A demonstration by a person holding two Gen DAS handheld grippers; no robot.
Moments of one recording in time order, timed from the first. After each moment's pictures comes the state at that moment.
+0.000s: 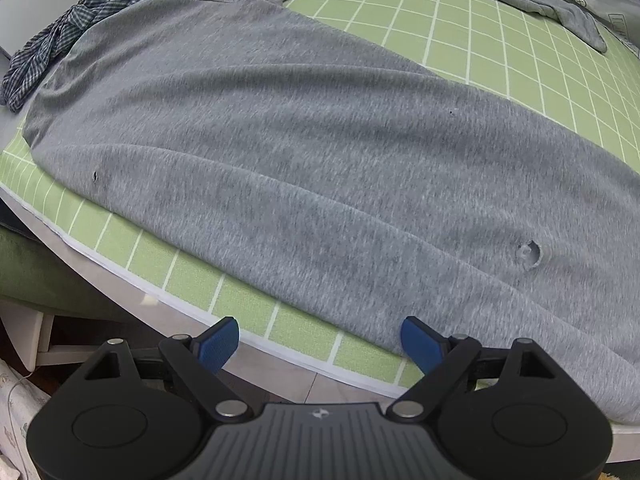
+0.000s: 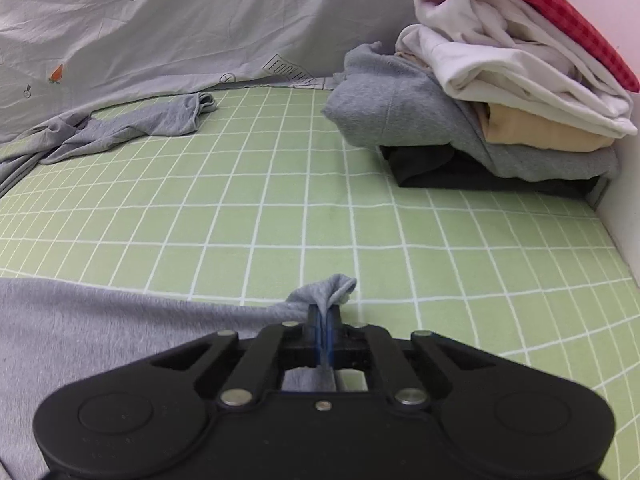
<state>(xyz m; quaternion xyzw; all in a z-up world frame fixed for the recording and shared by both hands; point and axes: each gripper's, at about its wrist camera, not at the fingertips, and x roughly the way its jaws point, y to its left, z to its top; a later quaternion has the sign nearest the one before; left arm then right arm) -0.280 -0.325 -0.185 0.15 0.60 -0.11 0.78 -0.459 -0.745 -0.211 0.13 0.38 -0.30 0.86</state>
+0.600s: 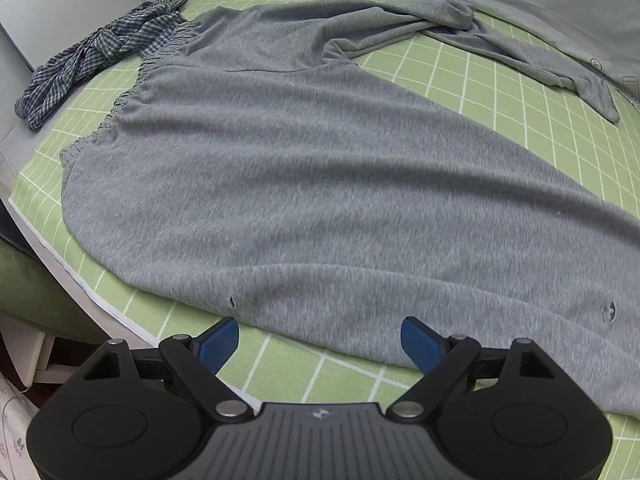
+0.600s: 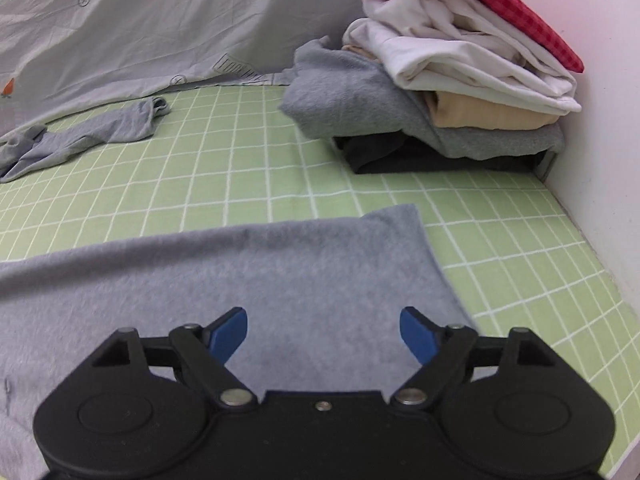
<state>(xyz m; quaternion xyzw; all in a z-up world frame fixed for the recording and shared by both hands) -0.238 -0.319 -0.159 0.11 0.56 -0.10 0.82 -0.456 -0.708 -0.210 0.14 0.40 -0.37 0.83</state>
